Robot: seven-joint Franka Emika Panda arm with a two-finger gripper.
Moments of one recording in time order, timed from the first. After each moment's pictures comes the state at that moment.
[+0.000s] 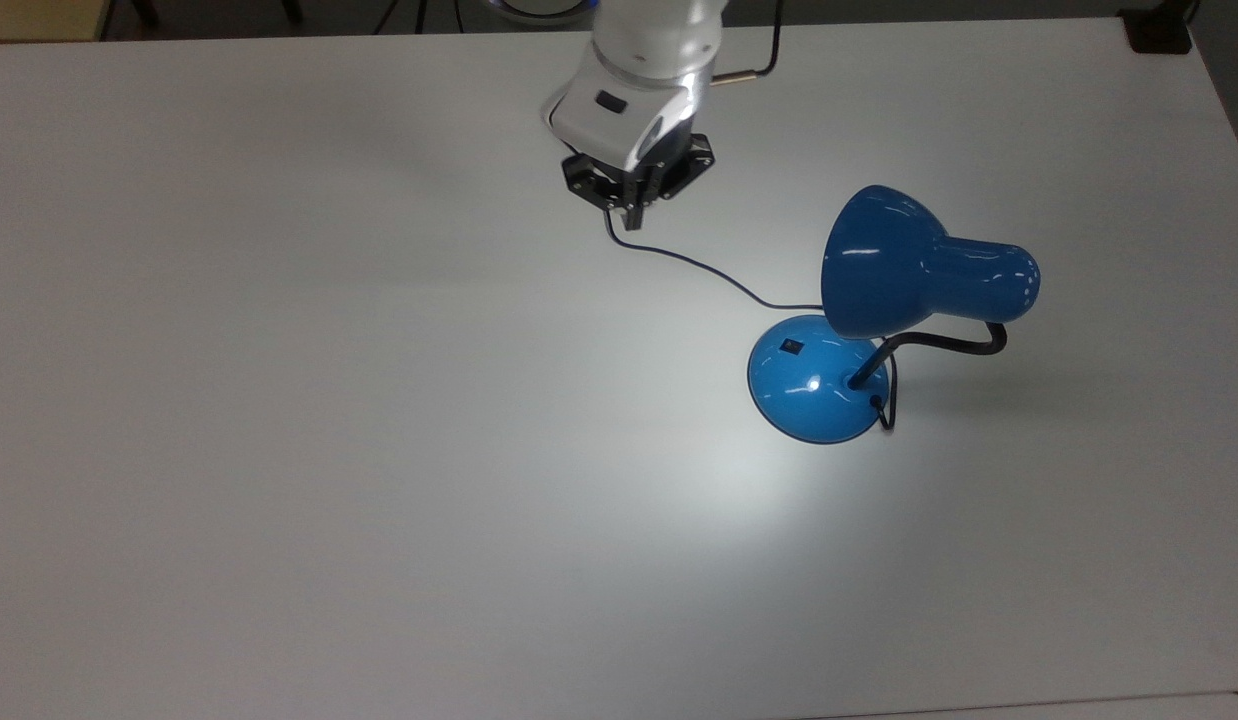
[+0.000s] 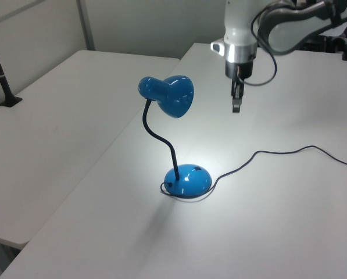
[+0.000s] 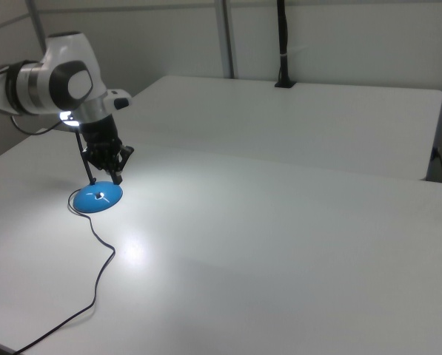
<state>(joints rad) 0.00 0.16 0.23 -1.79 -0.10 1.96 0.01</state>
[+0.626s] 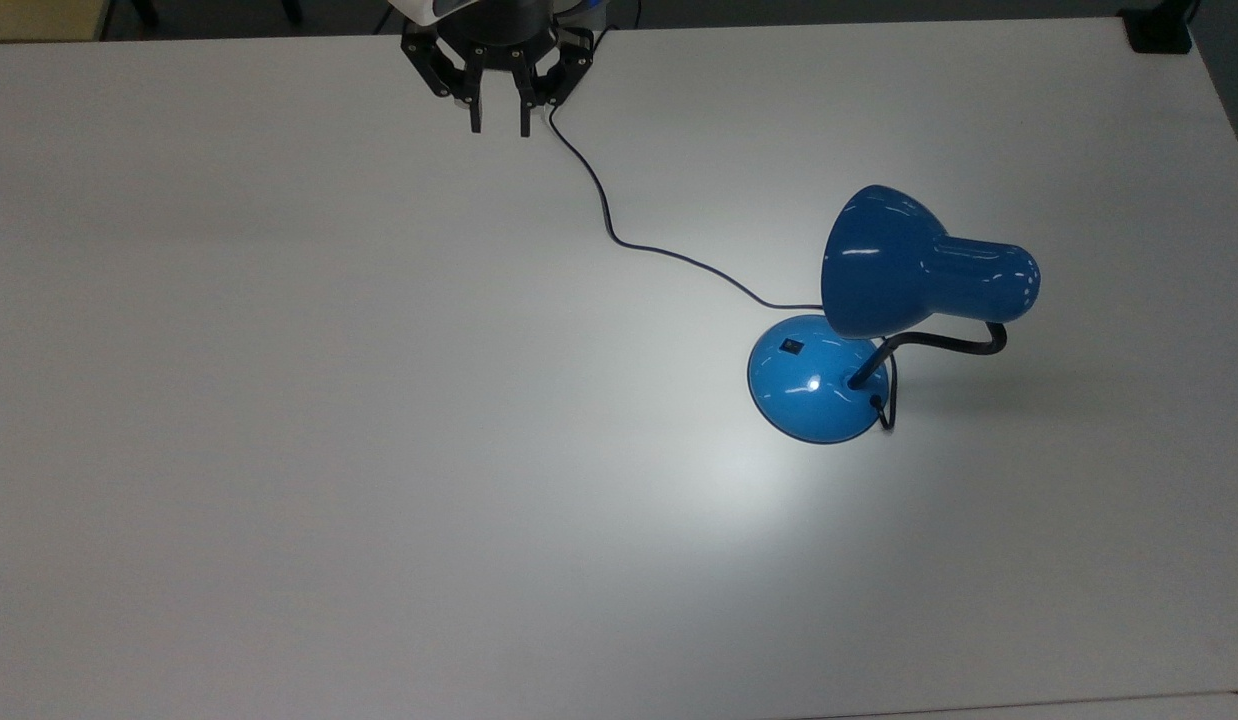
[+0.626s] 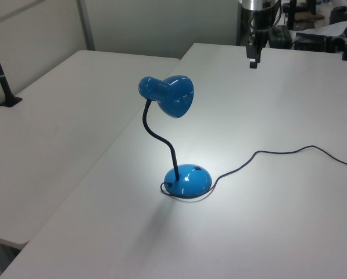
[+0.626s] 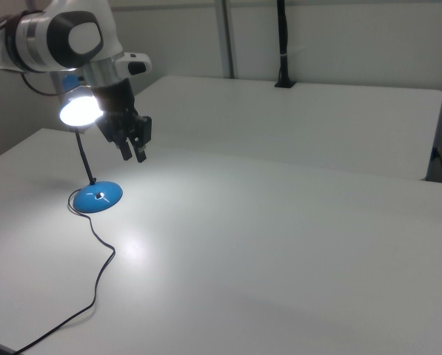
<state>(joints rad) -0.08 0.06 0.15 -1.66 -0.10 1.72 0.09</state>
